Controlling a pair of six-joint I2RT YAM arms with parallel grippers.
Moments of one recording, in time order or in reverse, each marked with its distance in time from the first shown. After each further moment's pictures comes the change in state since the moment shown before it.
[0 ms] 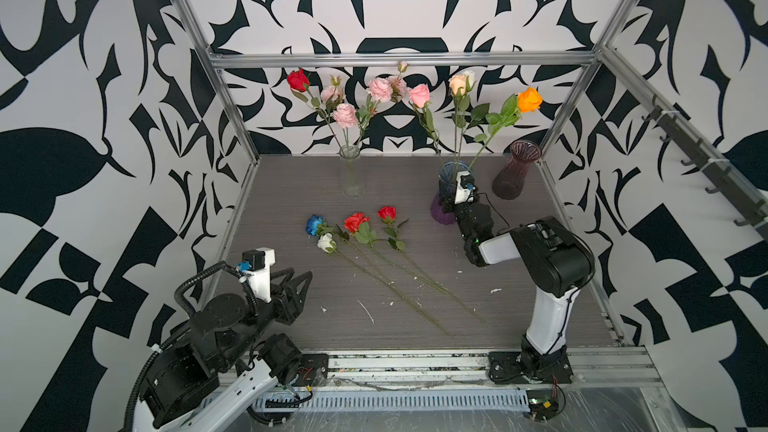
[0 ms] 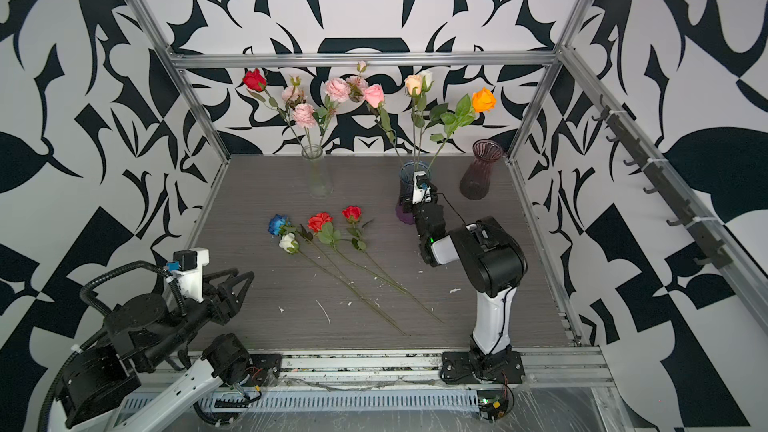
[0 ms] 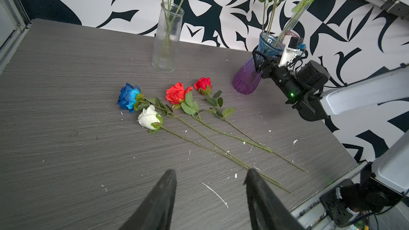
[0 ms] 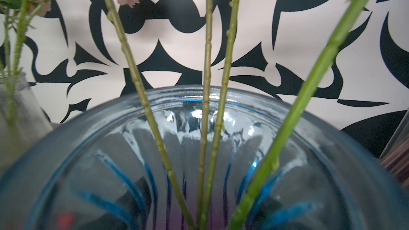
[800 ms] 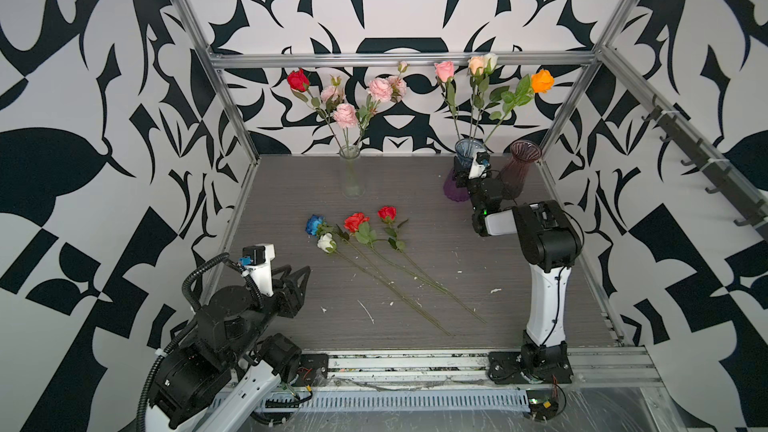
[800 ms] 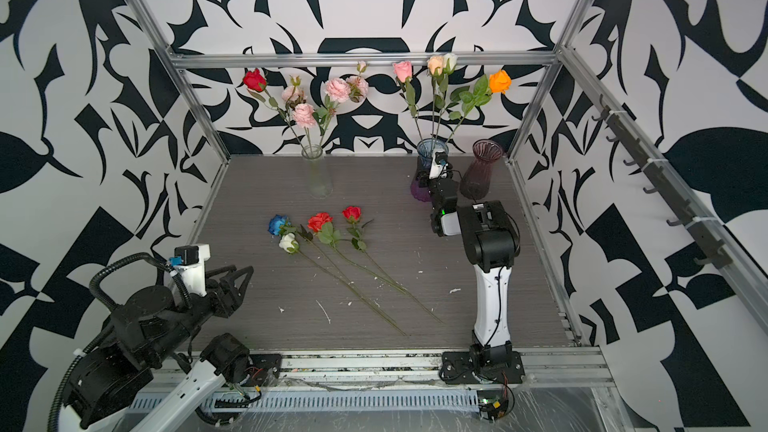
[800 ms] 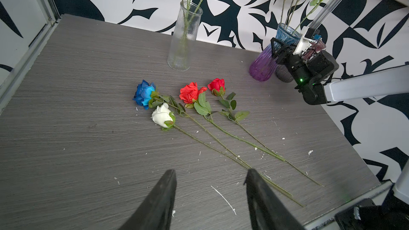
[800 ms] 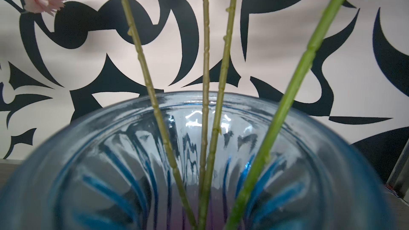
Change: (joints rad) left arm 0.170 0.041 0.000 0.013 0.086 0.028; right arm -0.170 0.200 0.307 -0.062 -0.147 0.042
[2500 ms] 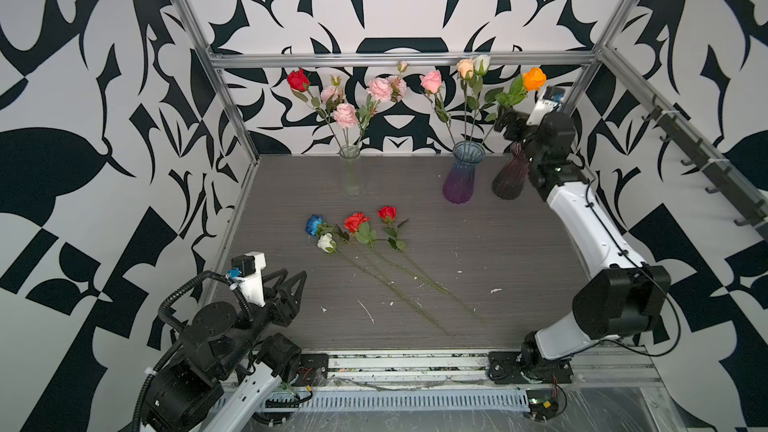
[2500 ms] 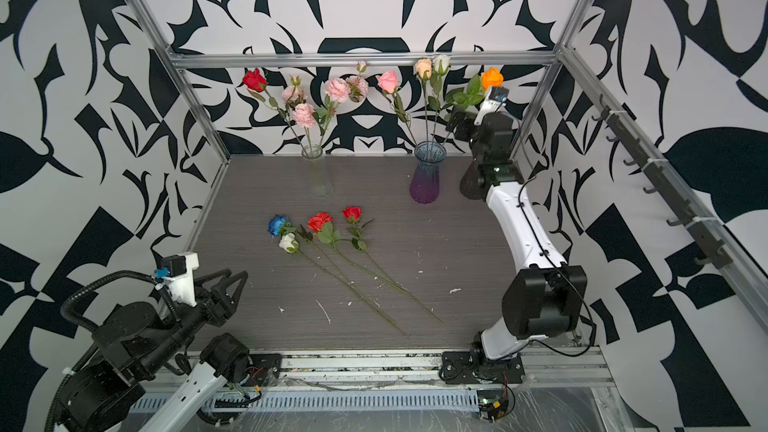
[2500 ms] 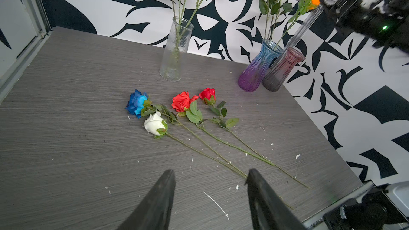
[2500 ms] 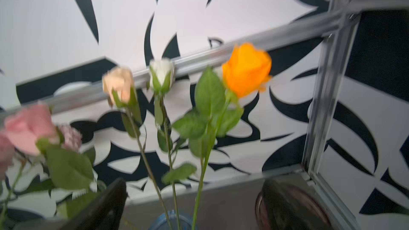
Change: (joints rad) left arm 0.005 -0.104 -0.014 0.006 0.031 0.005; right arm -0.149 -0.576 0.519 -1.320 0.045 0.273
